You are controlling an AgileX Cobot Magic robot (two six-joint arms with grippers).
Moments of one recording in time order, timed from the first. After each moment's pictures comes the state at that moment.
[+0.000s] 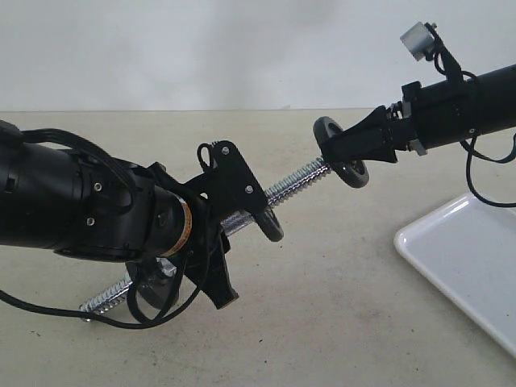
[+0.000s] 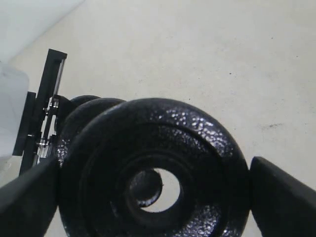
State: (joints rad) left arm -0.81 1.75 -0.90 1.06 0.34 -0.70; right arm -0.01 1.86 -1.15 1.30 1.17 -1.58
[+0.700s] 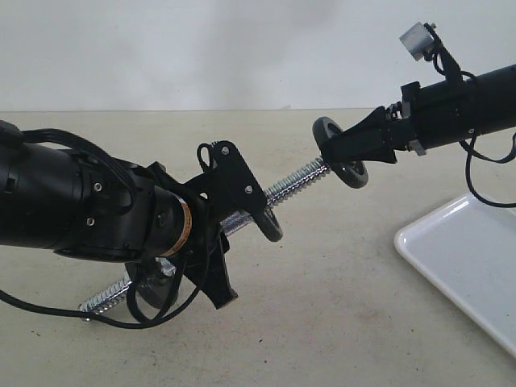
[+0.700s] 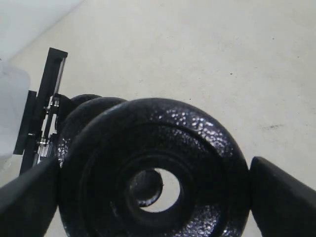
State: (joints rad) left arm -0.81 1.75 -0.90 1.07 0.35 -0.70; right arm -0.01 1.86 -1.15 1.30 1.17 -1.58
